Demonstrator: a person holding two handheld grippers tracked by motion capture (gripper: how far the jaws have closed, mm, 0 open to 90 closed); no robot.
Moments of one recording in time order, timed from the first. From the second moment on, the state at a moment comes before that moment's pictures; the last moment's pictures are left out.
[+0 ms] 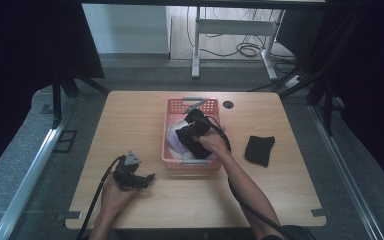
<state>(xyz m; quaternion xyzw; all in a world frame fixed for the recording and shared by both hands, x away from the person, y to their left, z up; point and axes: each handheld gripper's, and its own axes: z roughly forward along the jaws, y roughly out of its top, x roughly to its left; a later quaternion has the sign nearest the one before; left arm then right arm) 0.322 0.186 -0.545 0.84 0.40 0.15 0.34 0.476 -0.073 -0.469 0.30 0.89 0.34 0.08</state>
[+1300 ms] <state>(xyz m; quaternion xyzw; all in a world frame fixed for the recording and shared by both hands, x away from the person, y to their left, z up) 0.322 0.186 -0.545 0.84 0.40 0.15 0.34 0.450 -0.116 -0.370 0.29 0.84 0.45 0.12</state>
